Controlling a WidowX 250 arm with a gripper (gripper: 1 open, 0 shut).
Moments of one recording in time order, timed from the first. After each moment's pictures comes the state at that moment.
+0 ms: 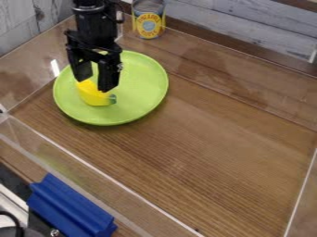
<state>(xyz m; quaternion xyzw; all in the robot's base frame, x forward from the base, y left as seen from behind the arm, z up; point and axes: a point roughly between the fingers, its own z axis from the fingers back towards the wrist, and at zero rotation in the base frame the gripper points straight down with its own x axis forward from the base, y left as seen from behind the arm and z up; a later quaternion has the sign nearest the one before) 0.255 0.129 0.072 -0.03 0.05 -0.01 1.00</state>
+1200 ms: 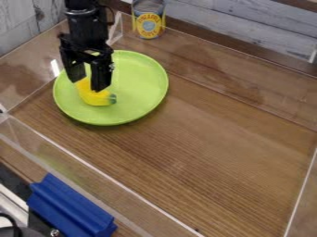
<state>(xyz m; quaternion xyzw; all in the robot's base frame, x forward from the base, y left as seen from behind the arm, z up) 0.253 0.143 0.061 -0.05 0.07 0.00 1.00</state>
